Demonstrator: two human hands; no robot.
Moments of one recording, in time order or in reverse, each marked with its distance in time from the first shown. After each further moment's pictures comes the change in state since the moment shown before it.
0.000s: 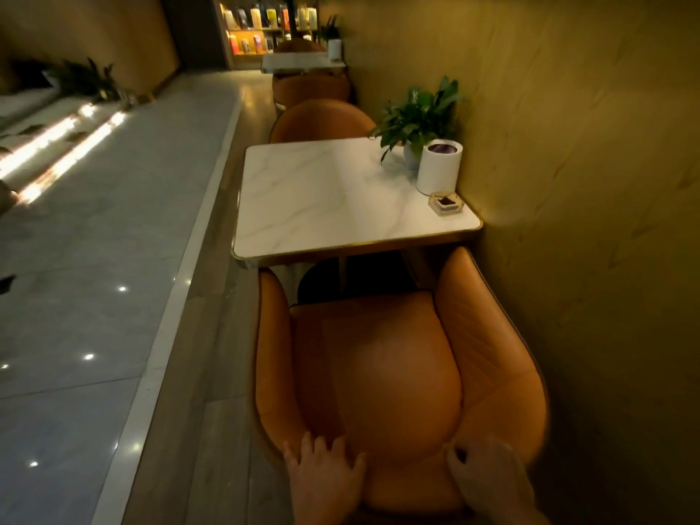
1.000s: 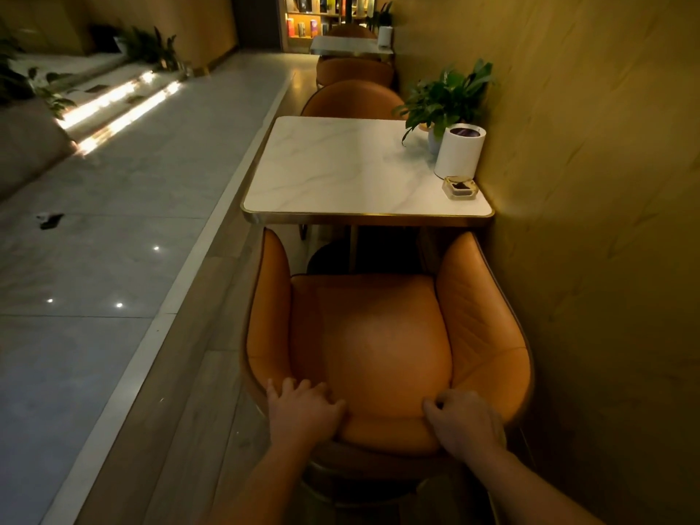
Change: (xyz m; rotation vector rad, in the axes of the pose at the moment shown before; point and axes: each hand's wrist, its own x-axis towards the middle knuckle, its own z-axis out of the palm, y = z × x) left_hand -0.016 0.041 0.030 -0.039 0.129 -0.028; right_hand 0.009 0.050 -0.015 -0.053 0.025 -0.135
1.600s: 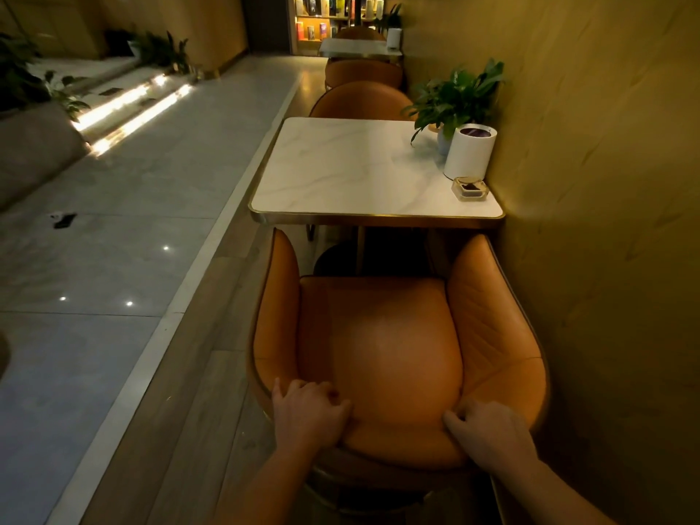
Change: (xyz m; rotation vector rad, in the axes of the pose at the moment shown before) left_hand 0.003 -0.004 0.006 -0.126 0.133 -0.009; right_hand 0.013 0.030 0.005 -0.079 -0.100 -0.071
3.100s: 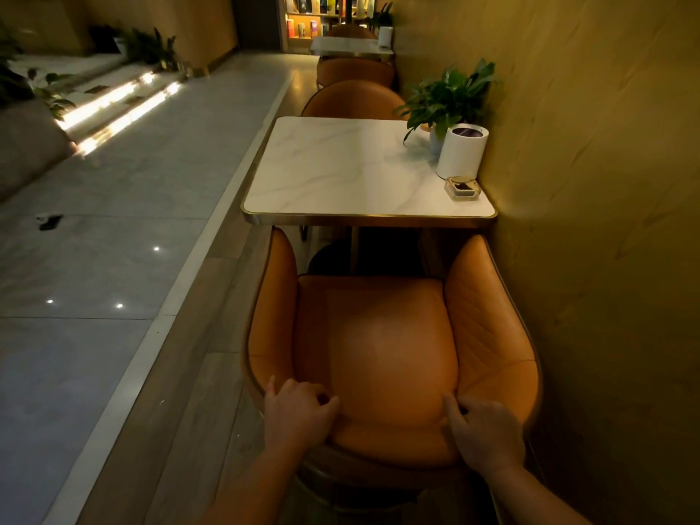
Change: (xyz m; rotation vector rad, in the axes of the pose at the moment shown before) left_hand 0.011 -0.014 -0.001 -0.014 0.020 0.065; right_hand -0.009 -0.009 0.009 0.146 0.320 0.089
